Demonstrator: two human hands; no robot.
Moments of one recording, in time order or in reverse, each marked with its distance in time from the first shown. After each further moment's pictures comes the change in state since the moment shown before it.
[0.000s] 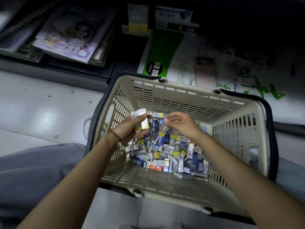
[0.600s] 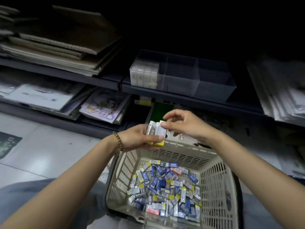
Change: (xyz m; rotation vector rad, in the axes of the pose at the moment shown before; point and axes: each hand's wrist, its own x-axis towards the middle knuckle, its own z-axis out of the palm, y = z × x) left_hand -0.164 0.143 0.075 0.409 -0.444 0.337; right_hand -0.113 -0.247 -0.054 -0.062 -0.044 -0.294
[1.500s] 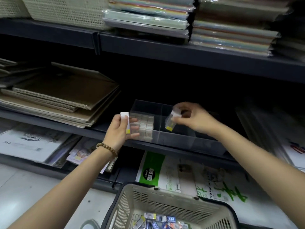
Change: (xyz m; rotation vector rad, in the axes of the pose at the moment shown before) left_hand 0.050 0.122 -0.067 -0.018 0.707 0.529; right_hand 0.094 -0.093 -0.102 -0.453 0.309 -0.248
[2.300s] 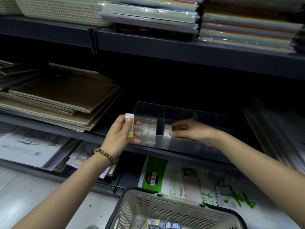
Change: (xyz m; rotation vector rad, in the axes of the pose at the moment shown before) left_hand 0.003 0.004 -0.001 0.029 -0.103 0.064; right_hand 0.015 0.028 0.024 0.088 -0.305 0.256
